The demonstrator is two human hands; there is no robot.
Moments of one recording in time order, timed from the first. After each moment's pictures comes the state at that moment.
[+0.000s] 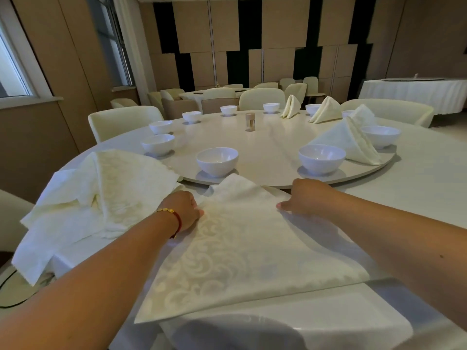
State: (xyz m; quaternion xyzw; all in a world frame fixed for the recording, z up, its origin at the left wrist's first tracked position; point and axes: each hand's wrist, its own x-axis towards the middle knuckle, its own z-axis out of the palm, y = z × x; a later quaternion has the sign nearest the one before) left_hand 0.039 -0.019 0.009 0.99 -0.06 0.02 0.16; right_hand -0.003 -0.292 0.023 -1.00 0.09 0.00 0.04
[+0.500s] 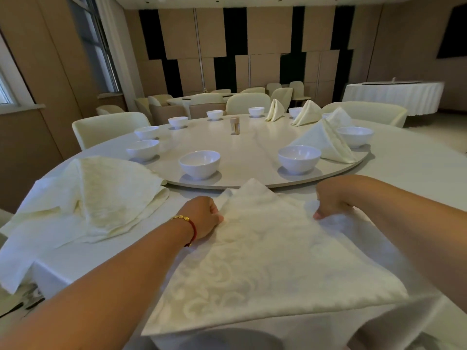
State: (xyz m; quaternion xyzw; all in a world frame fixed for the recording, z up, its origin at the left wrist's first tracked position) left_hand 0.005 -0.081 0.008 0.96 -0.14 0.00 0.22; right_hand -0.049 -0.362 0.052 -0.98 0.11 0.15 -0.08
